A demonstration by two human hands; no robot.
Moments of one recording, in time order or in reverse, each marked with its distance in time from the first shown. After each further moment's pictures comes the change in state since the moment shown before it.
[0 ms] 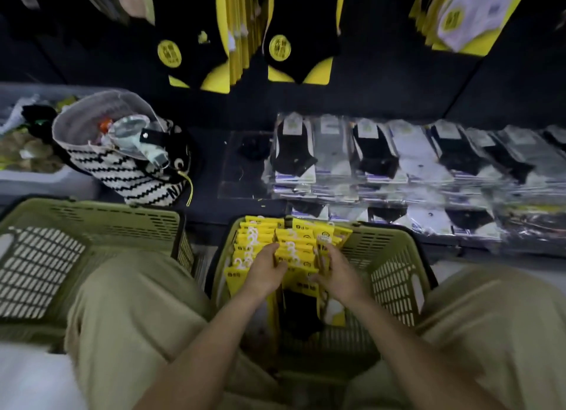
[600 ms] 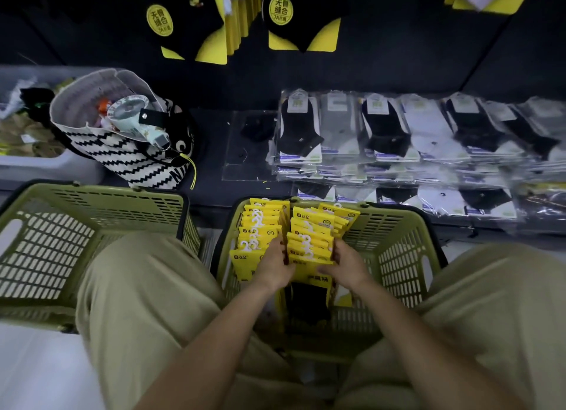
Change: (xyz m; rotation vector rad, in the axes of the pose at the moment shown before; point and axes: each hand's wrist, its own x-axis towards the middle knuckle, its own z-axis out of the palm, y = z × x) left_hand -0.013 -0.009 0.012 -0.071 -0.111 -0.070; right_hand 0.007 0.022 0.017 0.246 -0.081 0.155
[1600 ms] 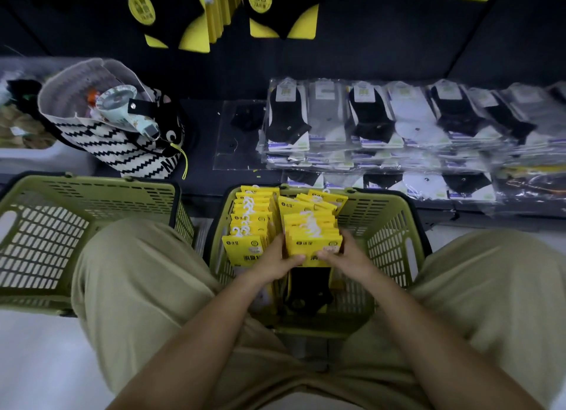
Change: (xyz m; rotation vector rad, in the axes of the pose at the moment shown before) left_hand -0.012 -0.007 0.019 0.042 -0.176 0.086; right_hand -0.037 0.010 -0.026 0.163 -0.044 -0.030
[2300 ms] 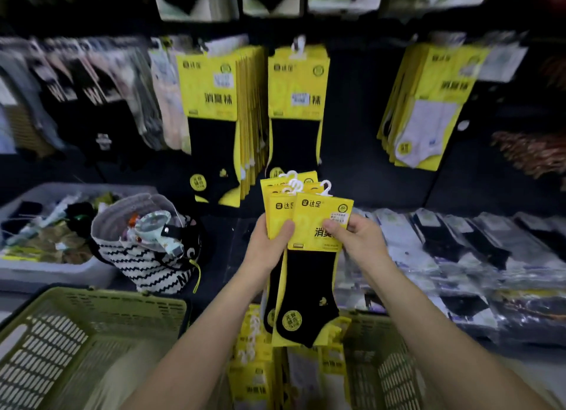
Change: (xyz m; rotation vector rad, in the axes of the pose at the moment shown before) left_hand -0.021 0.223 -0.129 -0.443 0.401 0.538; right_hand 0.001 -0.265 -0.075 0.312 0.244 -0.572
